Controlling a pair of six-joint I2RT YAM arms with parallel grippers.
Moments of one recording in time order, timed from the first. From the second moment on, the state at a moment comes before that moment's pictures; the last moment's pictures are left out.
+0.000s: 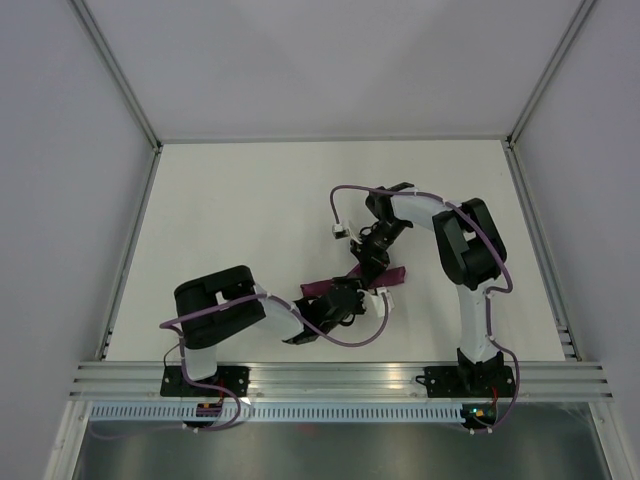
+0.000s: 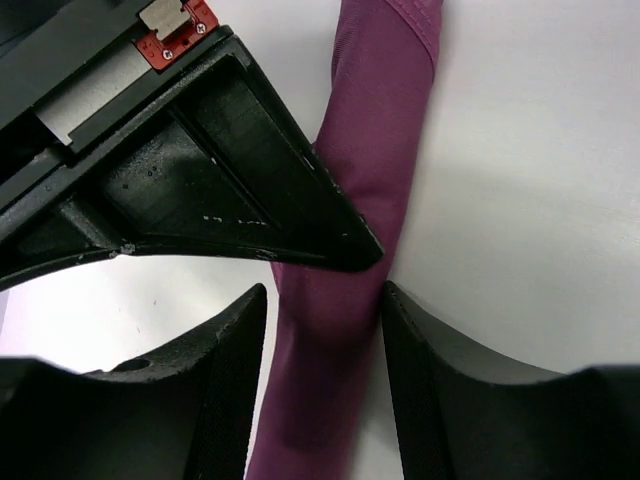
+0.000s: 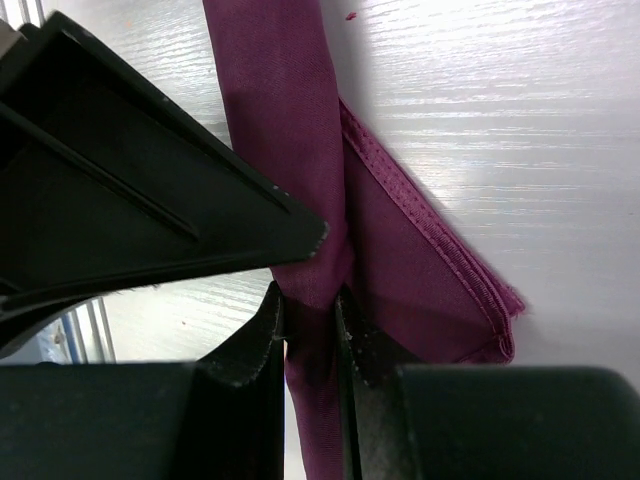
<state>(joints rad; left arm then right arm) -1.20 1.85 0.66 0.75 -0.41 0.59 0.44 2.13 1.46 -1.09 -0.75 -0.98</state>
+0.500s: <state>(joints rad) -1.15 1.84 0.74 0.57 -0.28 0.56 0.41 2.13 1.47 -1.10 -0.77 -0.97</state>
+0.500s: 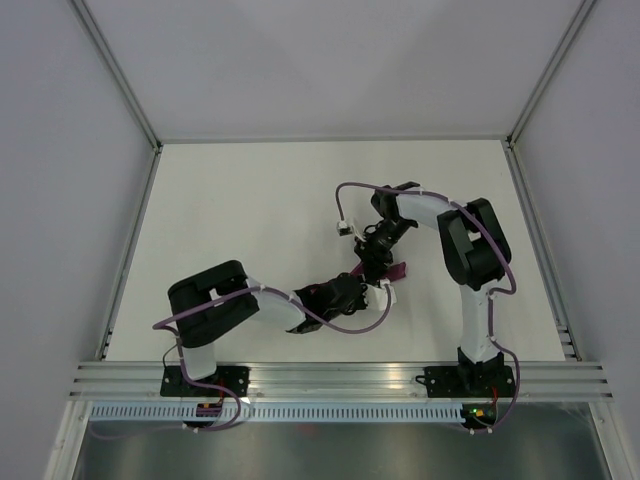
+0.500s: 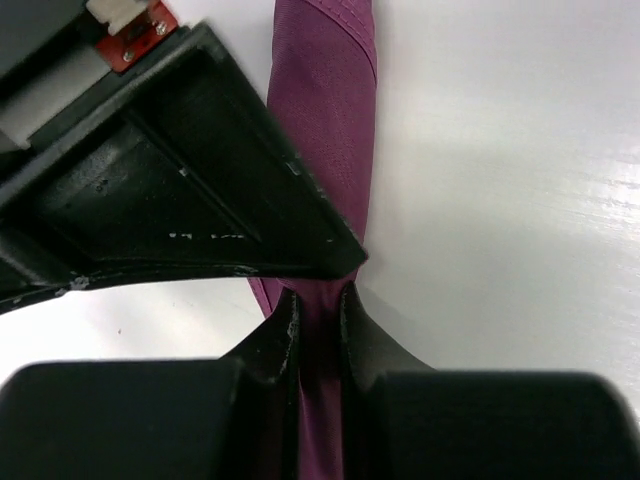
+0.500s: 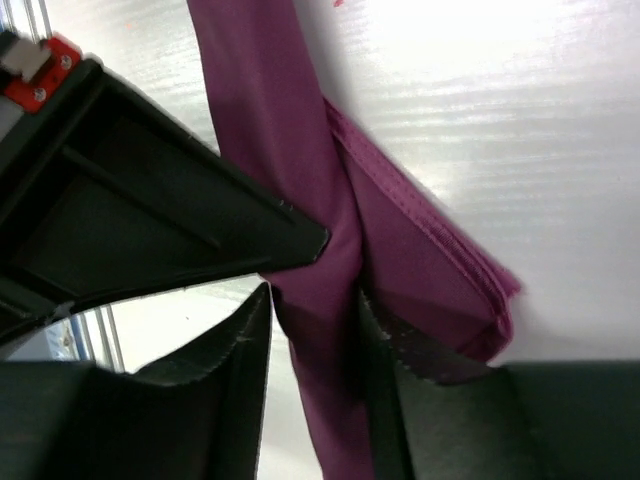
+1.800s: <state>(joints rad) -0.75 1.94 1.11 0.03 0.57 0.14 0.20 1.11 0.59 -0.34 -0.69 -0.83</state>
